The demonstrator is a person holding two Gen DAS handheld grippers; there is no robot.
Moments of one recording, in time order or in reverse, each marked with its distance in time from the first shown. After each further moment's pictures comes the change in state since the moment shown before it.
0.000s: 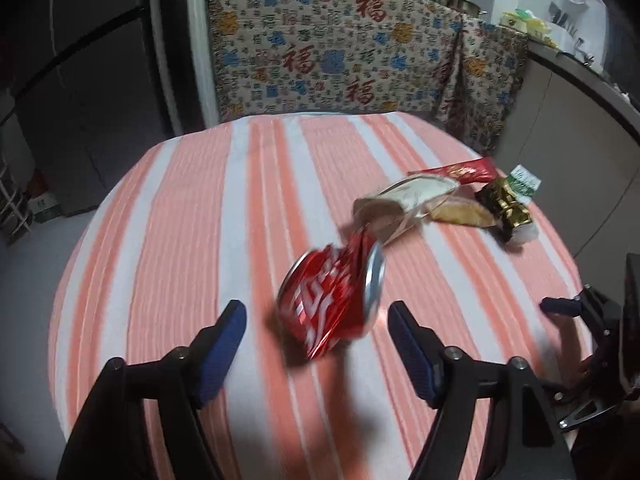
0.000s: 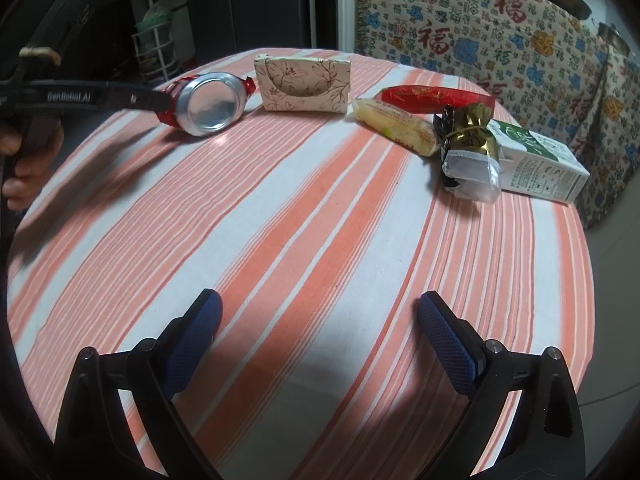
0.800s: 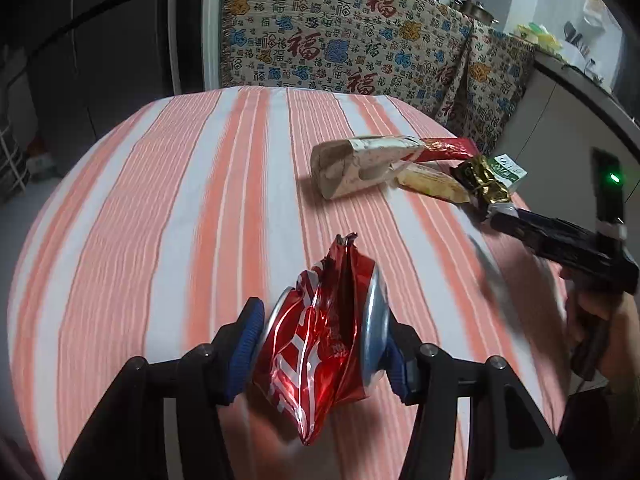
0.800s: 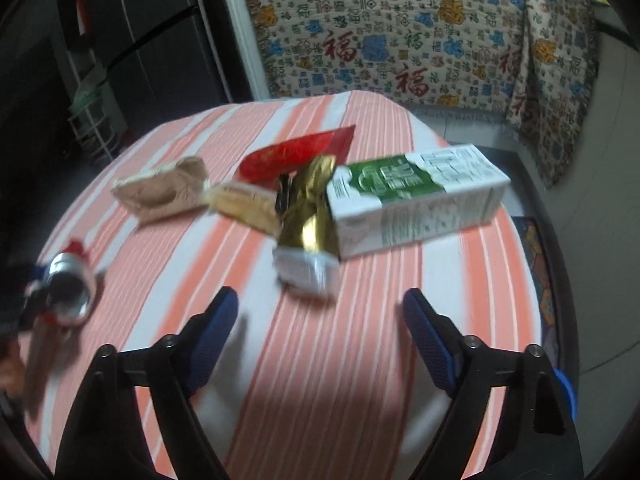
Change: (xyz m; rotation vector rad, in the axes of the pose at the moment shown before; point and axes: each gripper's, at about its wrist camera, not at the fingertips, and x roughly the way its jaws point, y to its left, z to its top) left arm 0.002 -0.042 -0.048 -0.132 0.011 0.000; right arm 0.010 -0.096 0.051 0.297 -0.089 -0.089
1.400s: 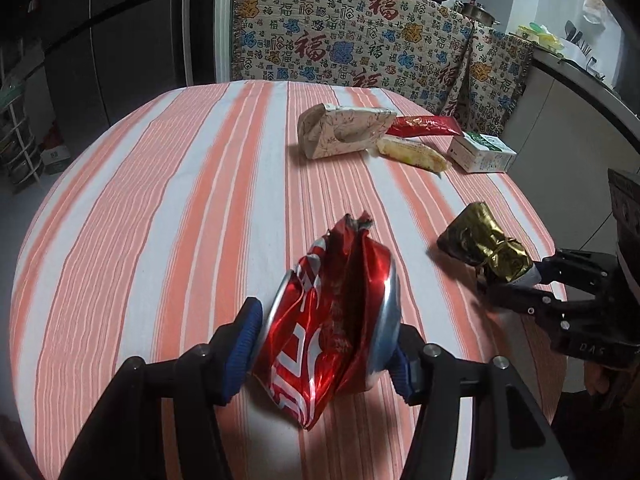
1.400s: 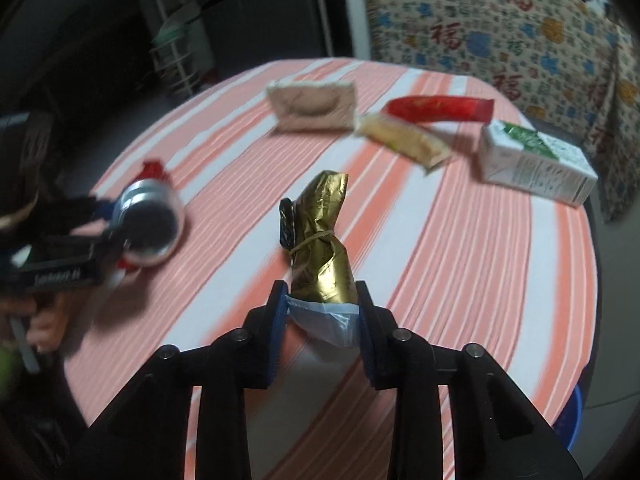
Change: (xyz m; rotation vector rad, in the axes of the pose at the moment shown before) left arm -0.013 -0.024 -0.041 -0.019 -0.017 0.040; right arm -0.050 0.067 -0.069 -0.274 0.125 0.225
